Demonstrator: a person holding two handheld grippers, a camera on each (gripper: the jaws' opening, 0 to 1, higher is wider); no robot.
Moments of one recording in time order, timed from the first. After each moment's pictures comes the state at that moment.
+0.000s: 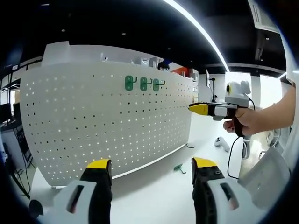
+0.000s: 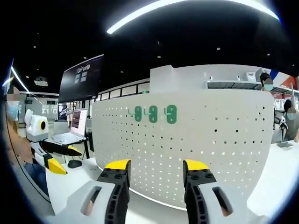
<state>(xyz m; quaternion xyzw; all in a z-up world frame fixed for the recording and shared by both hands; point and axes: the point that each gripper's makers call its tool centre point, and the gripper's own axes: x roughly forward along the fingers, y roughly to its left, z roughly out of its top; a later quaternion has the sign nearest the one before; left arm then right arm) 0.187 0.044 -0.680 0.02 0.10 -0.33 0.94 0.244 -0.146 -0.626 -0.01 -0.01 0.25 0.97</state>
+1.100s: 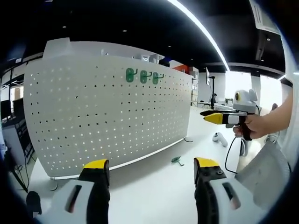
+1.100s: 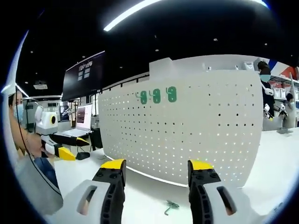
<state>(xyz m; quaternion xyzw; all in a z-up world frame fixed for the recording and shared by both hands) 0.170 0.057 -0.700 0.02 0.11 -0.33 0.94 0.193 -0.160 -0.671 0.01 0.03 0.26 0.97</state>
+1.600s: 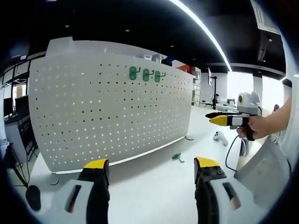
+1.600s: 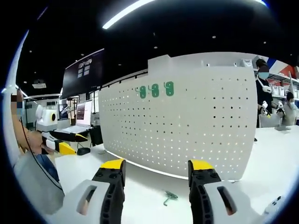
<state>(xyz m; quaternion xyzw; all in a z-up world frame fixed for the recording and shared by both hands) 0.159 0.063 -0.707 0.01 0.12 -0.32 0.94 0.177 -0.171 -0.684 0.01 0.05 0.25 0.97</state>
